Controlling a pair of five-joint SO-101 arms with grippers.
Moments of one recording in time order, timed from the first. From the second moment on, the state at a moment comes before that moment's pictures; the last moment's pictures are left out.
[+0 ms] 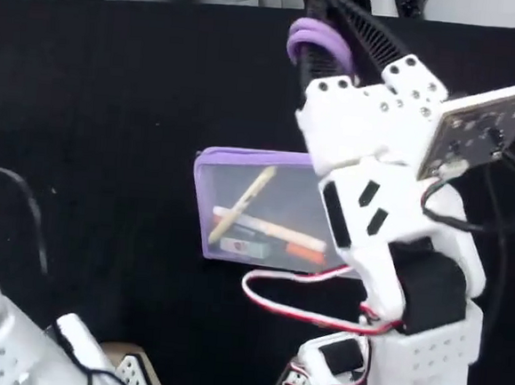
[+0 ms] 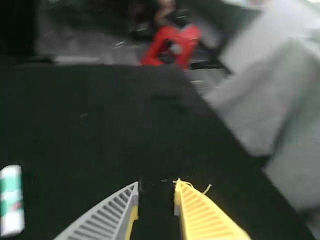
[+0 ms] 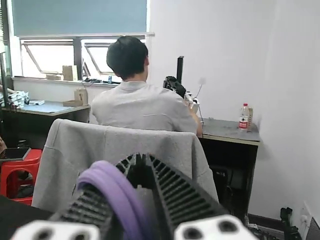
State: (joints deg) left arm -53.1 -64.8 18.9 79.8 25.1; right arm -17.6 -47.3 7.9 36.4 2.5
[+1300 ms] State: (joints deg) left arm -84.9 -20.0 37.8 53.1 27.1; right arm -26.0 -38.1 1.5 42.7 3.9
